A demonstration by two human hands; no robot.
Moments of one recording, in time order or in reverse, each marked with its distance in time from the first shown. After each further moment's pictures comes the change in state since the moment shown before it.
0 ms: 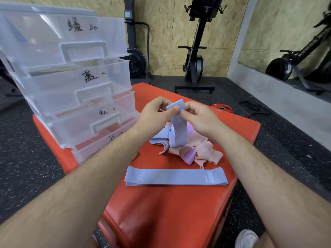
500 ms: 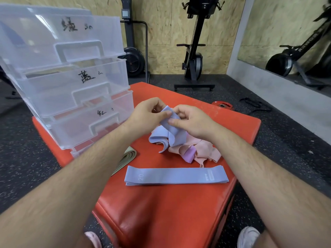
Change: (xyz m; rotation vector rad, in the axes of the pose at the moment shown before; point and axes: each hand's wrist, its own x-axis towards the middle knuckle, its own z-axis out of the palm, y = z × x) left_hand 0.001 -0.003 -0.018 0.179 -0.060 0.021; right_hand 0.001 0.002 0.009 -0.001 -0.176 -0.052
